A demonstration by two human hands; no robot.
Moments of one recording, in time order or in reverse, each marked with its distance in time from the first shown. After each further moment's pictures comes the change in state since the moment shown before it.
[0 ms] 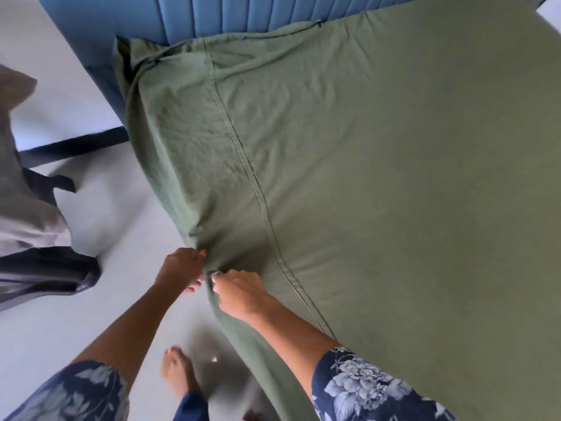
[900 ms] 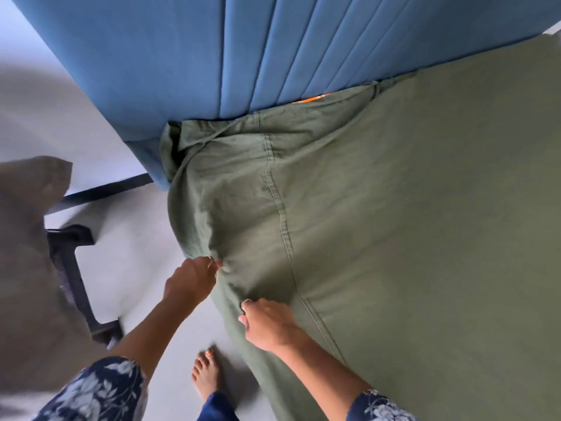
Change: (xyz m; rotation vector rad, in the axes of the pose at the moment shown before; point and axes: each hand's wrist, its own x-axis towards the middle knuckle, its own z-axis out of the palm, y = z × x) left_hand 0.166 0.096 -0.143 0.469 -0.034 0.180; right_hand 0.169 -0.027 -0.118 0.047 -0.161 0.181
